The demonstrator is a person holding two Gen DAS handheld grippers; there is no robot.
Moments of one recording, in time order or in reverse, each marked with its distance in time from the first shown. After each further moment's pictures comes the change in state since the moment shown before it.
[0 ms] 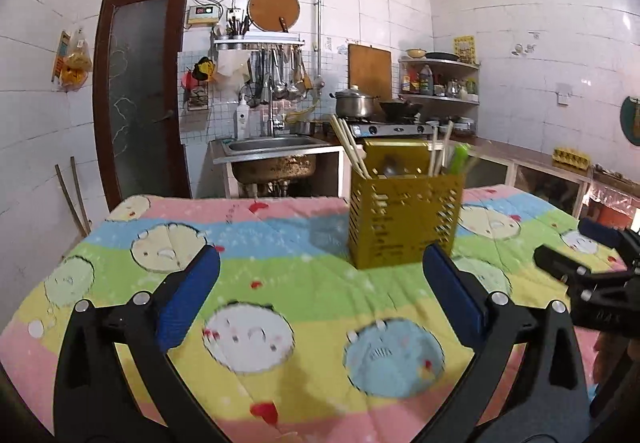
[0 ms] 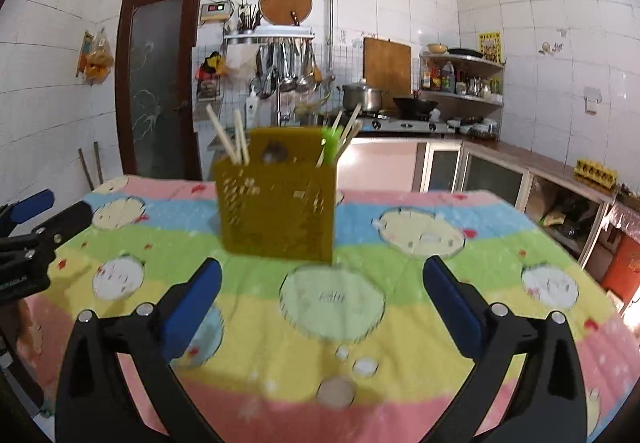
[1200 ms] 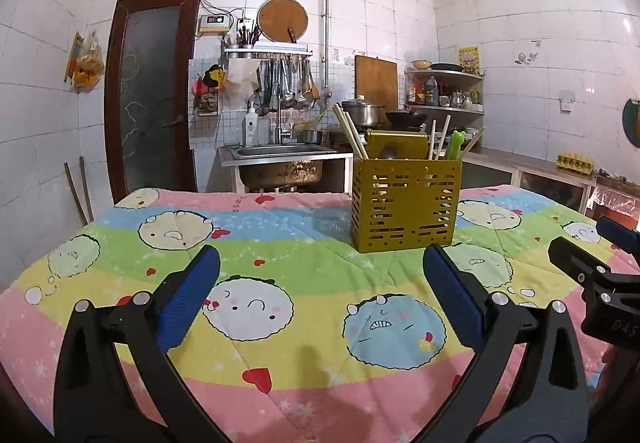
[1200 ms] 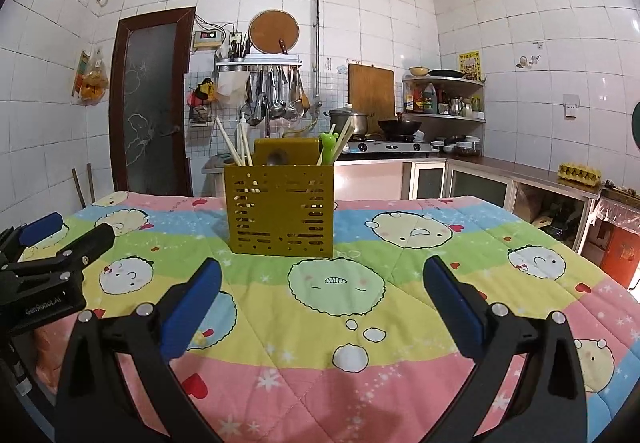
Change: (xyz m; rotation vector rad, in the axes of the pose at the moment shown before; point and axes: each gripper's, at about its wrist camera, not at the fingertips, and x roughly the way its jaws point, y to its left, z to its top) left arm -0.014 -0.006 -0.040 -0.005 -0.066 0.036; right arm -0.035 0.012 -0.035 0.023 -0.129 -0.054
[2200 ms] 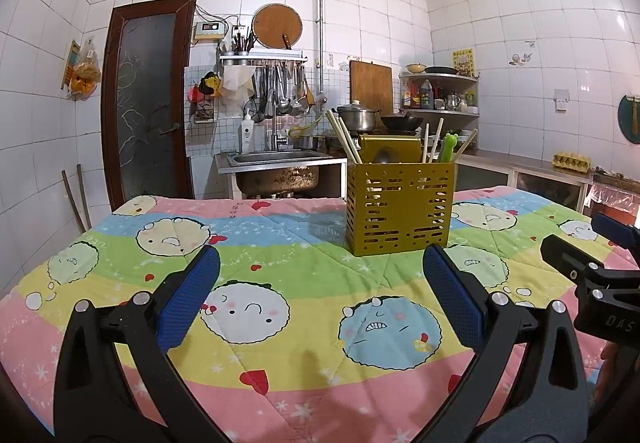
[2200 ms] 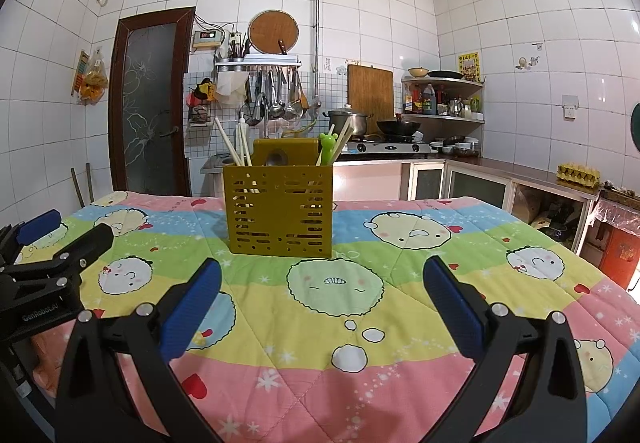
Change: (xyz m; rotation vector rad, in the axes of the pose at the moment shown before) left arm -0.005 -0.006 -0.002 0.017 -0.022 -0.009; right arm 0.000 -0.001 0.000 0.002 0.000 -0.002
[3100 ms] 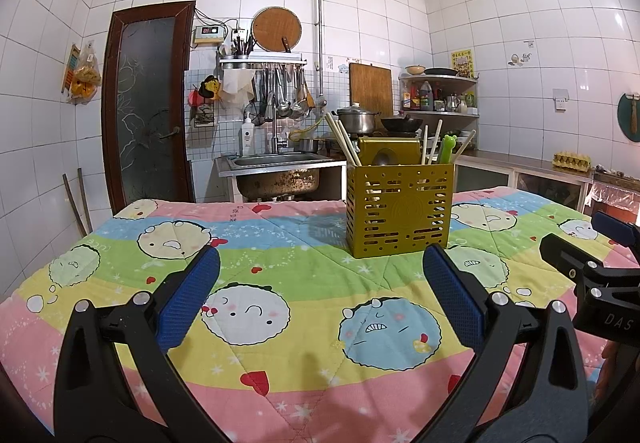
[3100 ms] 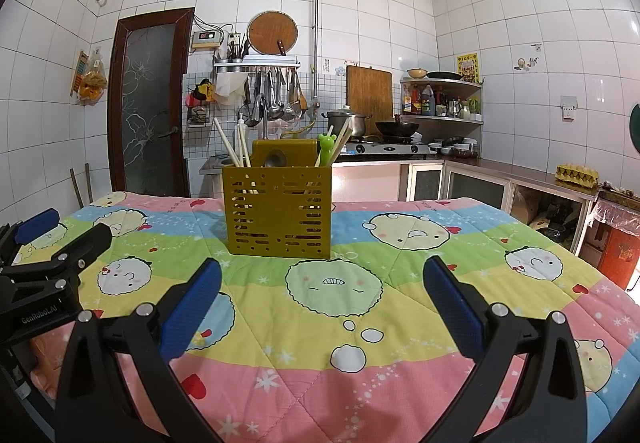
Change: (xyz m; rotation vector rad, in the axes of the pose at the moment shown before) left arm 0.000 -0.003 0.000 0.005 -0.004 0.000; right arm 0.000 -0.002 0.001 0.001 -0.003 -0.003
